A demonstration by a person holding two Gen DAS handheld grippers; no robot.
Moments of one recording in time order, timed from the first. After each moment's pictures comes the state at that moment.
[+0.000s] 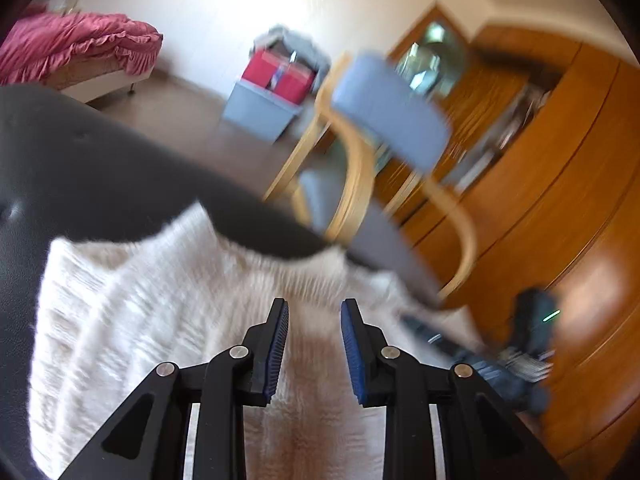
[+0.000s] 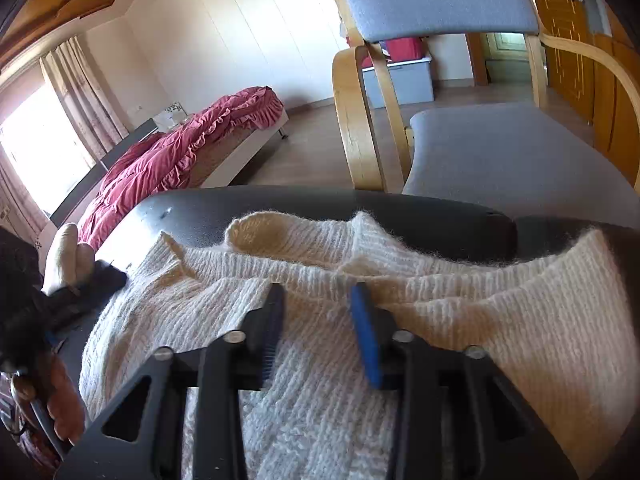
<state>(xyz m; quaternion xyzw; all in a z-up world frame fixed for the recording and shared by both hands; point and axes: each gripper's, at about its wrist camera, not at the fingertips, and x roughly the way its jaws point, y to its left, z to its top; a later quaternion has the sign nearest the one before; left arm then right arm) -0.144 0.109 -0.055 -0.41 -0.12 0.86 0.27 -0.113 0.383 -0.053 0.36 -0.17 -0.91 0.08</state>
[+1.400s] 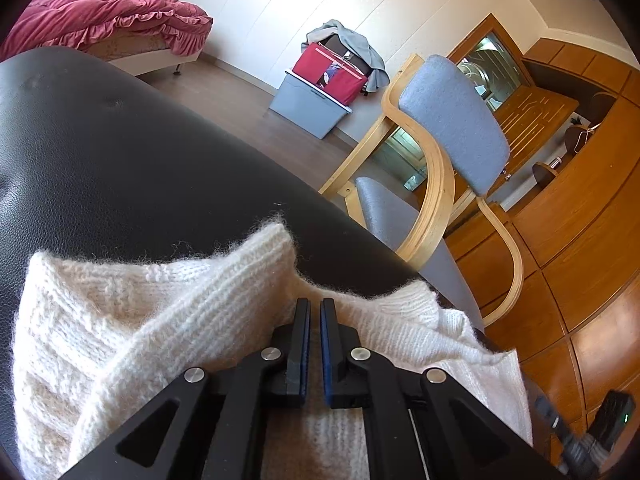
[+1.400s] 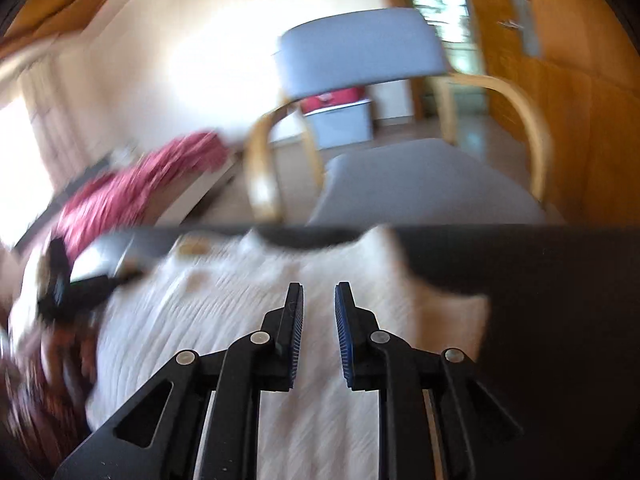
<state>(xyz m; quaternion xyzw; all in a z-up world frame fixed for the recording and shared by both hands) -0.192 0.068 -0.086 -0.42 -0.22 0.85 0.23 -0.020 0.432 -0.031 0.33 -0.13 -0.94 -0.03</state>
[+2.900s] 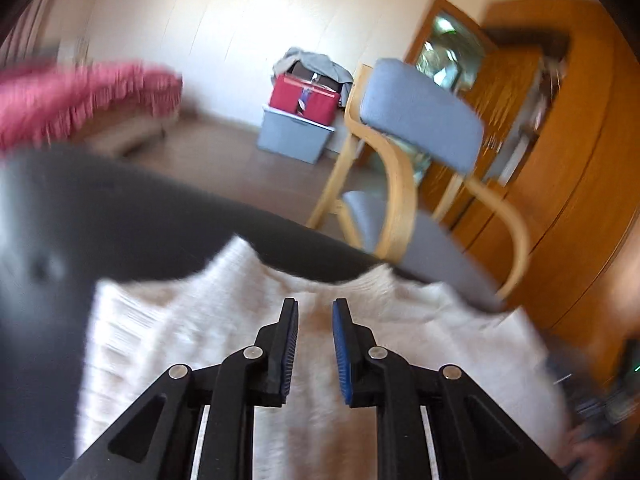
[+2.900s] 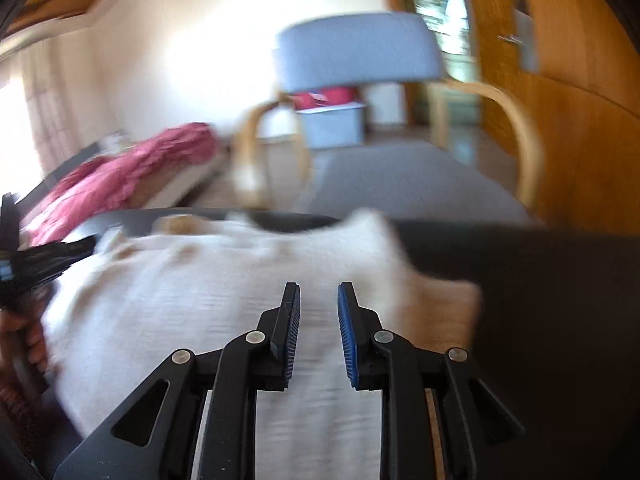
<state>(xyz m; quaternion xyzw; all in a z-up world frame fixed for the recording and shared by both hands) -0.132 0.094 -0.032 -0.34 -0.02 0.92 0.20 -0.009 0.409 -0.025 0.31 -0.10 -0.95 -0.01</state>
